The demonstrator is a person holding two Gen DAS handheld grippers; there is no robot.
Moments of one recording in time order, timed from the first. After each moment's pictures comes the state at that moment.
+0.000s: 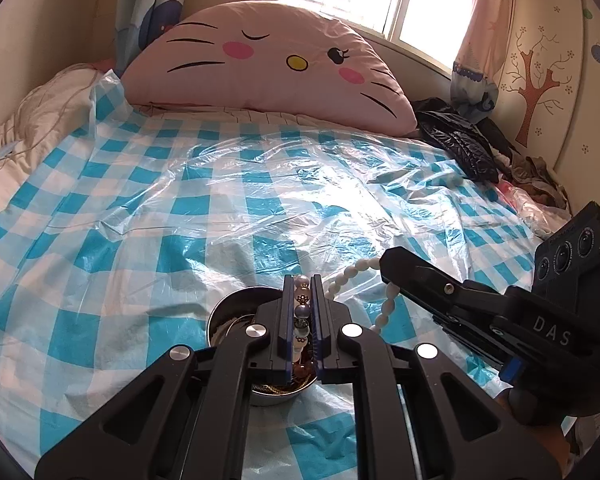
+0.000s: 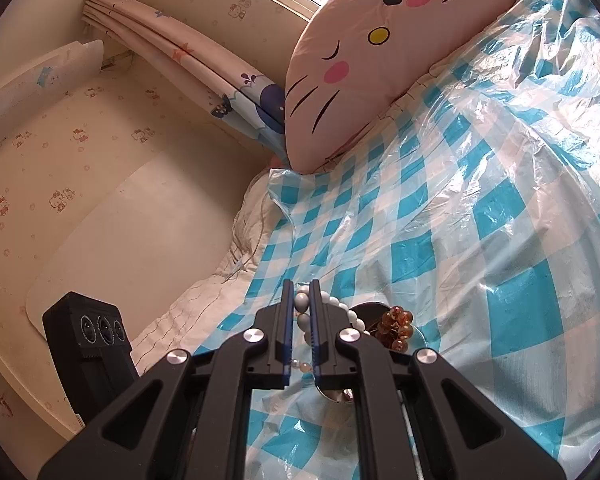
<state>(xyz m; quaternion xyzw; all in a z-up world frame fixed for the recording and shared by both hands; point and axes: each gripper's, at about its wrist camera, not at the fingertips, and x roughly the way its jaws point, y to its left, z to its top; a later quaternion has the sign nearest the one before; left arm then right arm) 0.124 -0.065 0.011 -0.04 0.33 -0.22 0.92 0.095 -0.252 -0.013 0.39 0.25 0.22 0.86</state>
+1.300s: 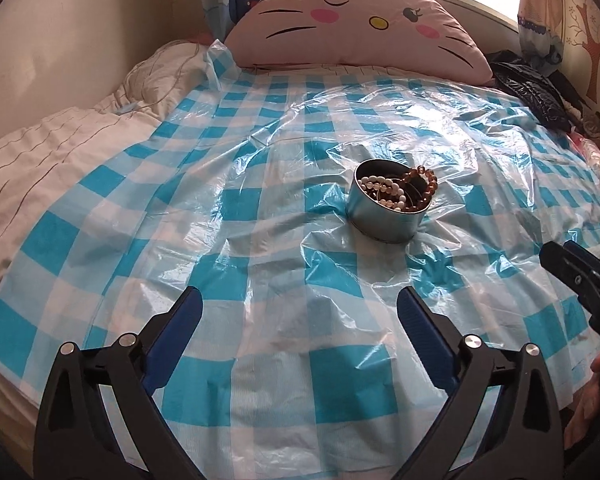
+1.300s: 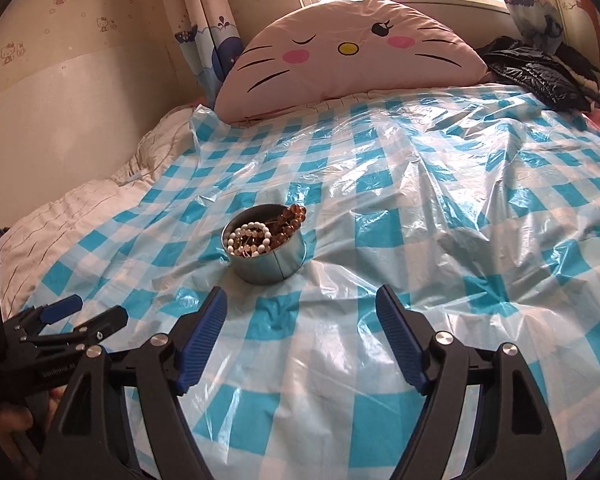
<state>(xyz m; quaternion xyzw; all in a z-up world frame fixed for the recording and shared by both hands) -0.018 0.022 0.011 0.04 0.39 -0.05 0.92 -0.048 -0.210 0.009 0.14 0.34 0.04 0.93</state>
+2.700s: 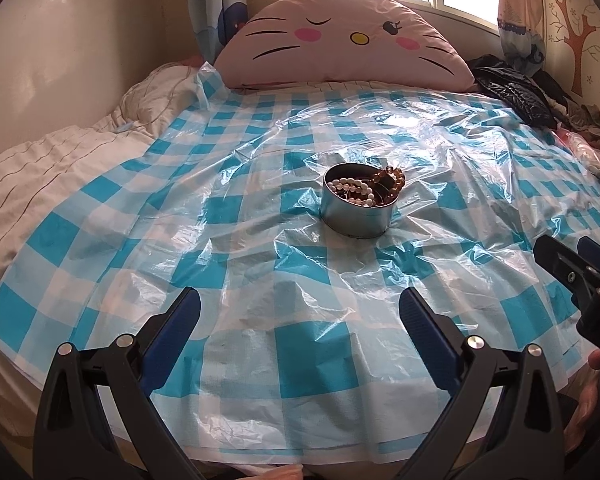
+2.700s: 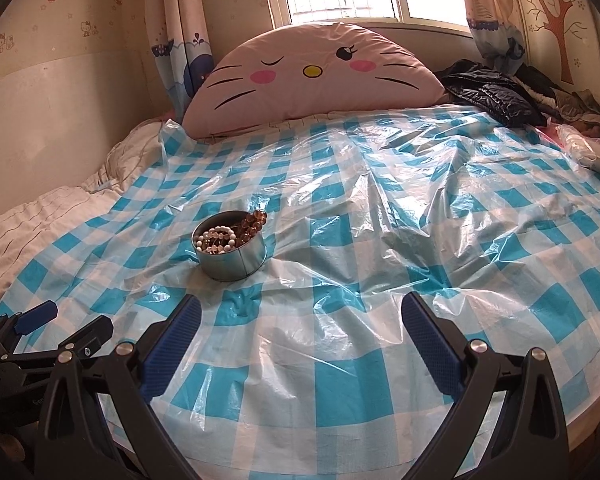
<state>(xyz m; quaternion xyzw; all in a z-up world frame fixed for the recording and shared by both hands) -0.050 0.002 0.011 0.06 0.36 -0.06 0.93 -0.086 -0.209 0.015 0.11 0.31 -0.04 0.94</state>
